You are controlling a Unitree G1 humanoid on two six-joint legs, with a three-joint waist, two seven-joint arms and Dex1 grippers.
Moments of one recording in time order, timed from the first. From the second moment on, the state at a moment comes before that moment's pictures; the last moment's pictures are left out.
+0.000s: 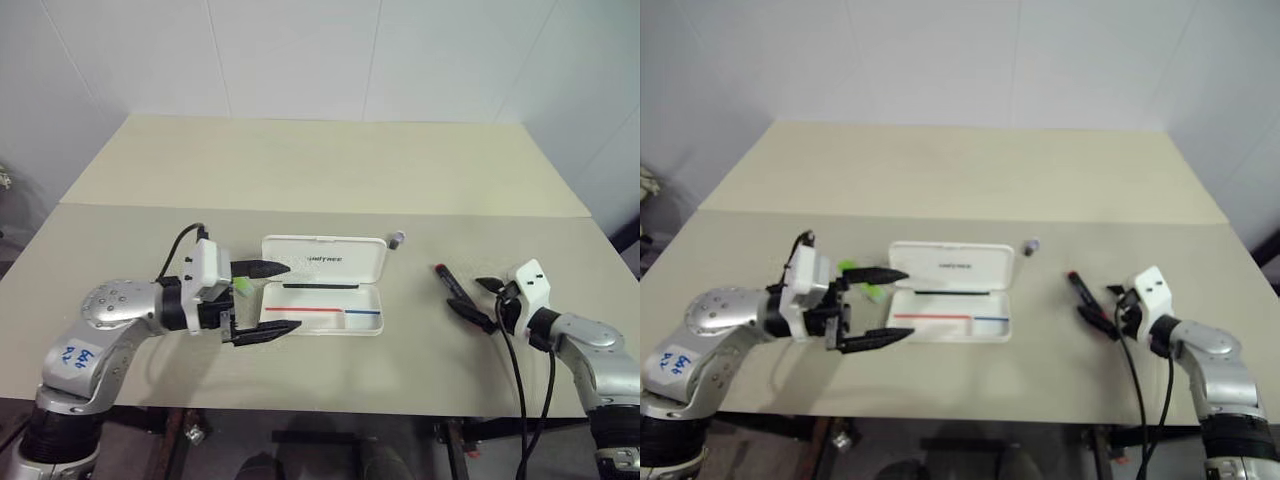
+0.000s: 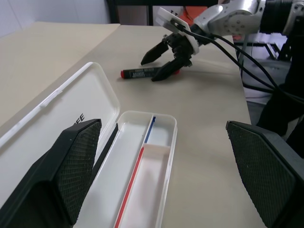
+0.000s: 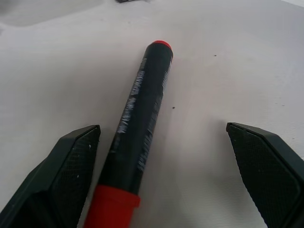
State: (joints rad) left arm -0.29 0.73 0.13 -0.42 -0.58 0.48 -1.02; right arm -0.28 -0.68 -0.18 0.28 0.30 0.24 0.82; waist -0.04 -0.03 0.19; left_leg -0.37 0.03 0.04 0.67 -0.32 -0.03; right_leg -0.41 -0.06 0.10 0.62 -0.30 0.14
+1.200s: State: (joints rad) left arm -0.20 0.81 0.31 -0.30 -0.62 0.43 -1.07; right arm -0.70 -0.56 -0.14 0.04 0.48 0.40 0.77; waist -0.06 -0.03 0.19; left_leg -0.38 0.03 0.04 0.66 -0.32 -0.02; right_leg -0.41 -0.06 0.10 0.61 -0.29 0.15
